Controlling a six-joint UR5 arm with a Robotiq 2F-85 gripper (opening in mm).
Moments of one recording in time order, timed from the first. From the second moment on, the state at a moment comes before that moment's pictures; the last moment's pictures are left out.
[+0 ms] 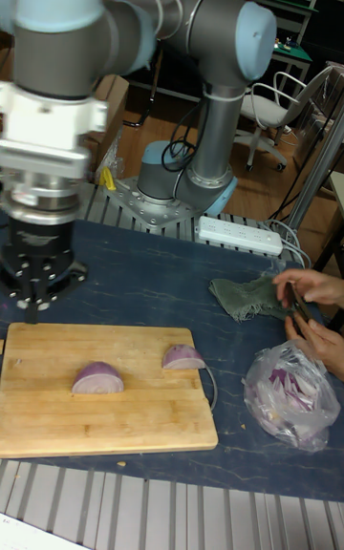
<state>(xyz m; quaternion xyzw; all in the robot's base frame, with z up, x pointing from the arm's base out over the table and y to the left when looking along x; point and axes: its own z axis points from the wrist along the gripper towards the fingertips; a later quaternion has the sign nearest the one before) 0.680 -0.177 0.168 -0.04 1.00 0.02 0.05</state>
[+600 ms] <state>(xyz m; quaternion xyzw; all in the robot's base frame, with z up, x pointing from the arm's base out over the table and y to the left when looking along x) 0.650 -0.228 0.149 -0.06 1.00 0.02 -0.02</state>
